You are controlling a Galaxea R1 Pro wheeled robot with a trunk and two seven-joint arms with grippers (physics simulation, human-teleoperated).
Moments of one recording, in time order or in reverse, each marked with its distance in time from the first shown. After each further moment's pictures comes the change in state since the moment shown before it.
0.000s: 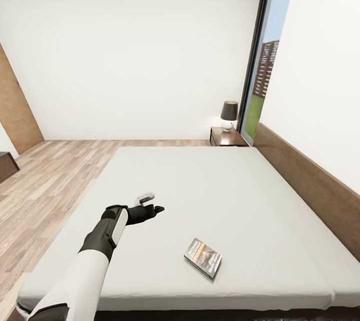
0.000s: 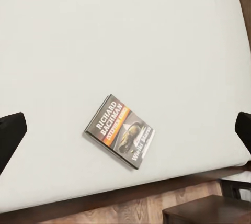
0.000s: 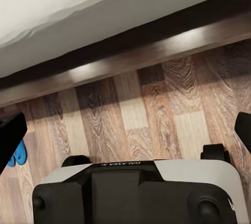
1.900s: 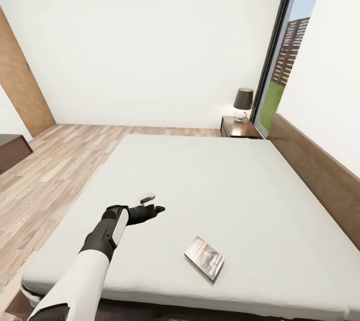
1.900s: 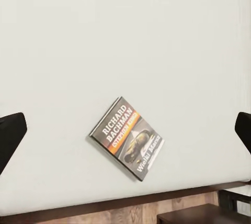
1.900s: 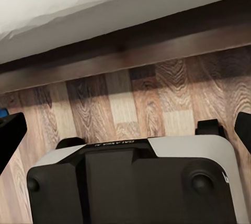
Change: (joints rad) left arm 0.000 -0.003 0.001 0.002 0.003 0.000 -0.006; right arm 0.000 0.000 0.000 0.000 0.002 0.000 0.000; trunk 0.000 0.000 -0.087
